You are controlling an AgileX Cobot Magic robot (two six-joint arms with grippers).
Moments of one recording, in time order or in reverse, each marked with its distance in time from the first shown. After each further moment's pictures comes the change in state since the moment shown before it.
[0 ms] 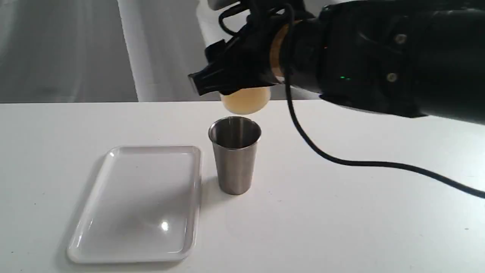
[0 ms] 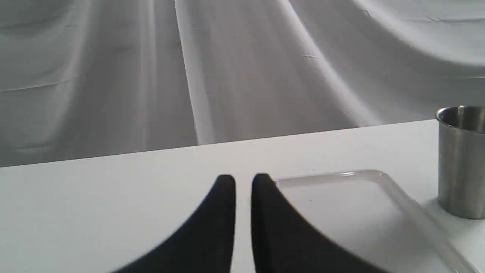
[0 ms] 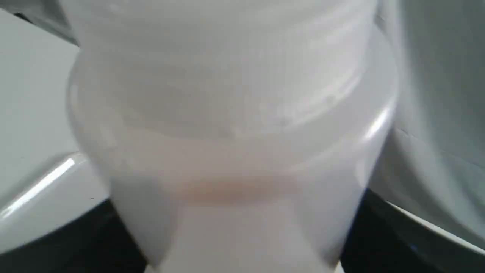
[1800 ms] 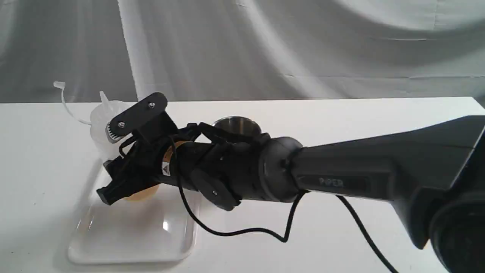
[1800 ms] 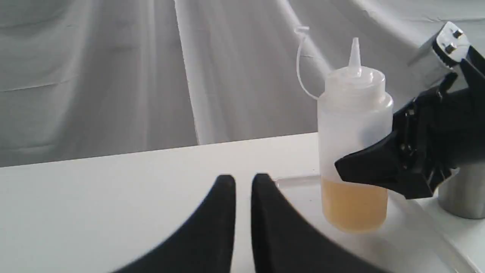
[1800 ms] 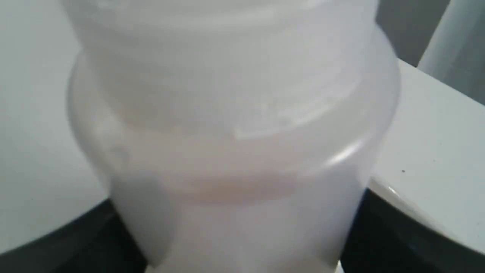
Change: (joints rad) left arm 0.000 0.000 0.000 0.000 0.000 0.000; right arm 0.052 0.584 -0.229 0.982 -0.531 -0.973
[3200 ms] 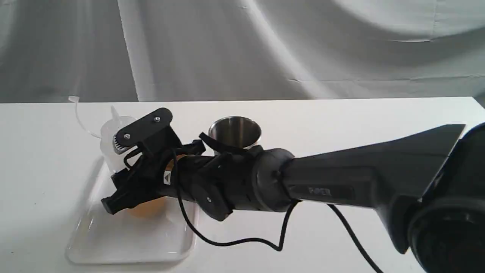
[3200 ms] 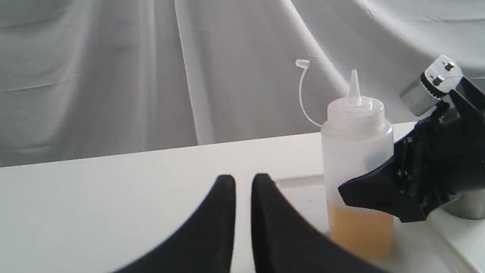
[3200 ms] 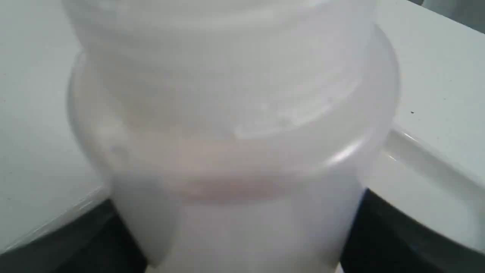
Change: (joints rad) left arm 0.000 0.000 0.000 0.000 0.000 0.000; right arm 0.006 0.040 0.000 0.190 0.025 -0.108
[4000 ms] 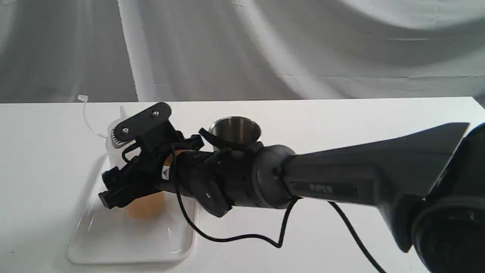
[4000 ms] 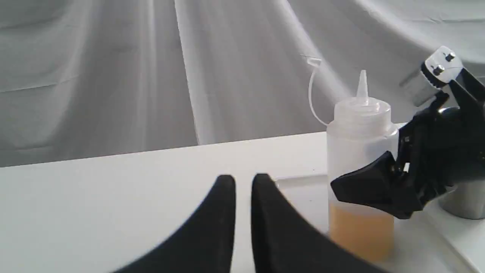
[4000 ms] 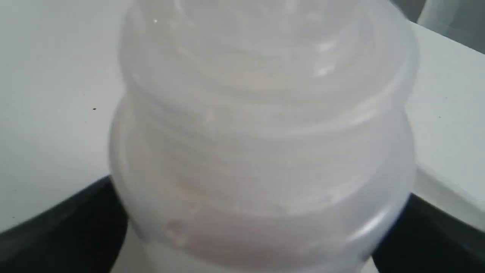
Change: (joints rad) left arm 0.000 0.000 0.000 0.000 0.000 0.000; right arm 0.000 -0.003 -0.009 0.000 -0.005 -0.003
